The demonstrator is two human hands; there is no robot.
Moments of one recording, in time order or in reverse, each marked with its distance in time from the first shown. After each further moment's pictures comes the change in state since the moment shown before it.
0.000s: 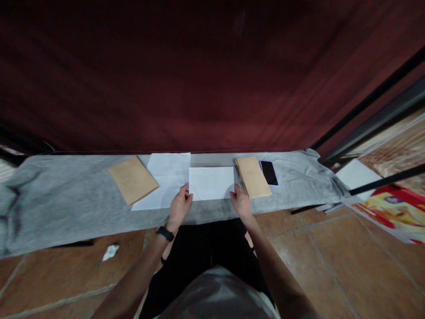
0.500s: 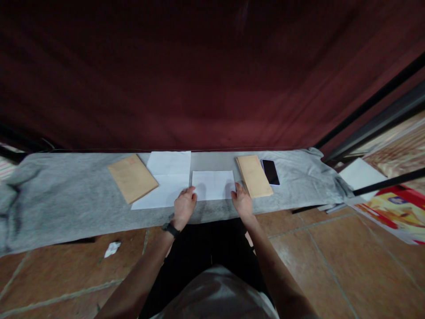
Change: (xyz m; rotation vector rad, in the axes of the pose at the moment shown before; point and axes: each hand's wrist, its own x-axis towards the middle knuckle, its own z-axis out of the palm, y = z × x) left_hand -0.002 0.018 0.013 0.389 0.014 0.086; right_hand 0.001 0.003 0.001 -0.111 -0.063 0.001
